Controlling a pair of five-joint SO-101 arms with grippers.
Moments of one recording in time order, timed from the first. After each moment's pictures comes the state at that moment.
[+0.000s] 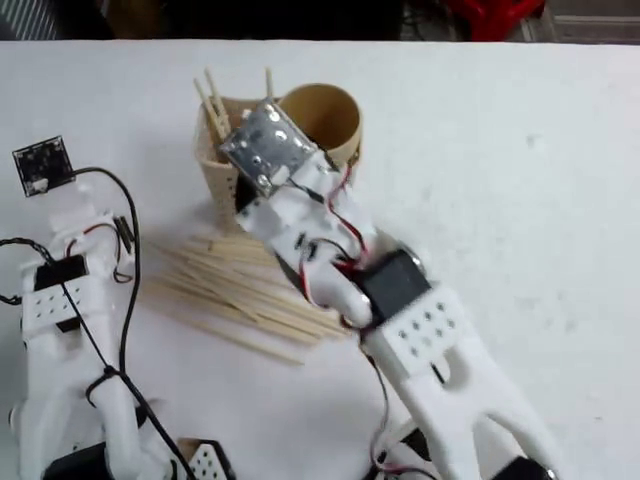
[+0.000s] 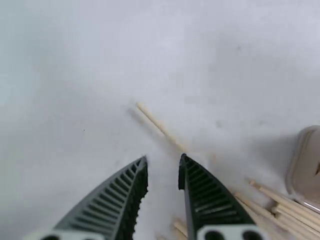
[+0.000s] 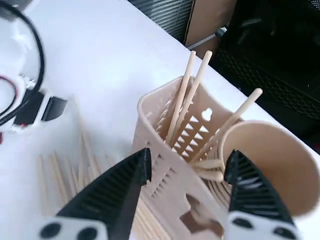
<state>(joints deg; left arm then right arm) -26.9 -29.8 54.2 35.9 4.0 -39.6 -34.1 19.4 52.9 16.4</state>
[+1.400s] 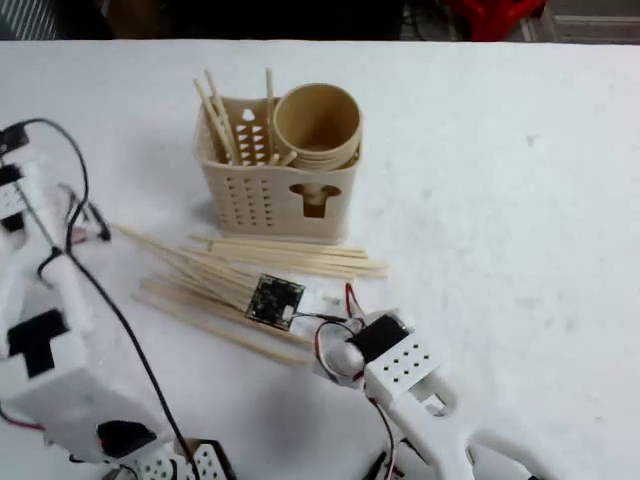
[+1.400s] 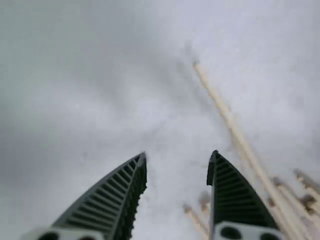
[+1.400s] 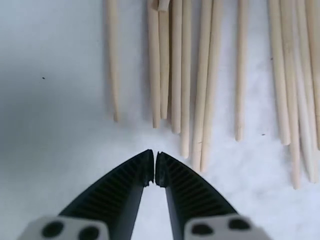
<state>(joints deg) -34.8 13.9 5.4 72.7 5.3 -39.6 -40.6 67.8 54.2 35.3</state>
